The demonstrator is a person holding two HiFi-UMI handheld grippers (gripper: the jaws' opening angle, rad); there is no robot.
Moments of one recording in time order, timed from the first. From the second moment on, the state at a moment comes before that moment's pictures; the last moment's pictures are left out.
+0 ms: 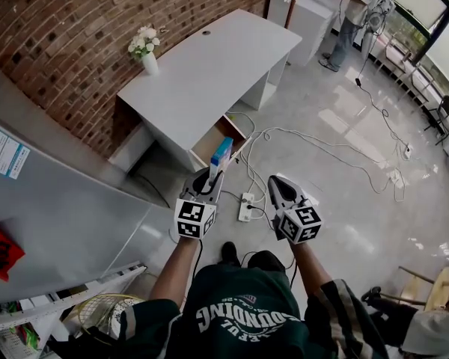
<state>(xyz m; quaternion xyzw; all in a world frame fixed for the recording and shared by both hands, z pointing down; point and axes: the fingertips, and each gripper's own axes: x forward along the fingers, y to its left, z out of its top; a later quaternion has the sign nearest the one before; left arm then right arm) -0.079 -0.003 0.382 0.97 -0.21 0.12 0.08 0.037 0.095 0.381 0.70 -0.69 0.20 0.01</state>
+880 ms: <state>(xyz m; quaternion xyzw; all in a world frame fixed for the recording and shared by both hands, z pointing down) -0.013 -0.055 0.395 0.96 -0.25 0.13 0.08 0.101 0.020 0.394 0.66 -0.72 0.21 0.00</state>
